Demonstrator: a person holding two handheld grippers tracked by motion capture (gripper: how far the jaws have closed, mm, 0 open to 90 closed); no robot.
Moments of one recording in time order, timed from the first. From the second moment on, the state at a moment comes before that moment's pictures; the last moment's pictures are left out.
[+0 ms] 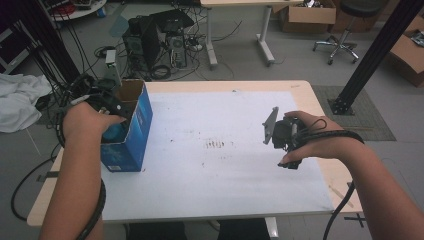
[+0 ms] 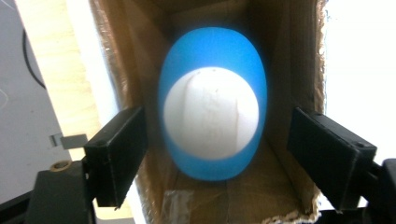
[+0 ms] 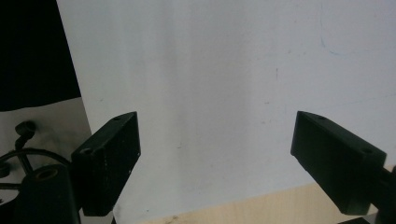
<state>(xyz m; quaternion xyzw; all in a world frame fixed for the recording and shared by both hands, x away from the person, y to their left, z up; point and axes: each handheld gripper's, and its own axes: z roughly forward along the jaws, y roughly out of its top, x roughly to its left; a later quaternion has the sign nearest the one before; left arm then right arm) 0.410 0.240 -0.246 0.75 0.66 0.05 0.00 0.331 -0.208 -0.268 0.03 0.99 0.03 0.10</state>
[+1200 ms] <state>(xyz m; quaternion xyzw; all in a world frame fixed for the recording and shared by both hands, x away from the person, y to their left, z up) 0.397 0.205 -0.208 0.80 0.60 0.08 -0.01 0.327 -0.206 -0.263 0.03 0.99 0.03 0.10</state>
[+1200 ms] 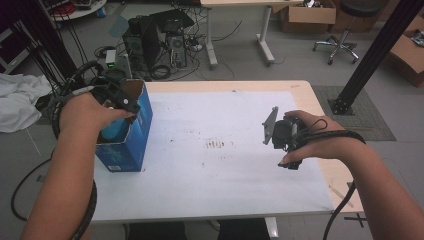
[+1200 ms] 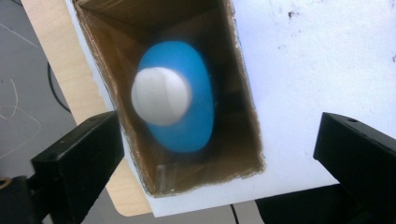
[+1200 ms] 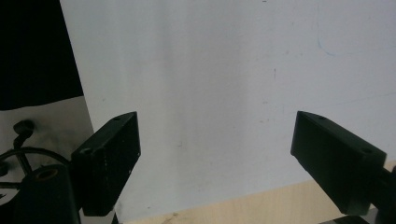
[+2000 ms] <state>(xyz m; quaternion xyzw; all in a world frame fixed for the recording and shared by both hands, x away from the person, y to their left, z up) 0.384 0.131 -0.185 0.91 0.42 0.05 0.03 0.334 -0.204 -0.257 0.03 0.99 0.02 0.10</state>
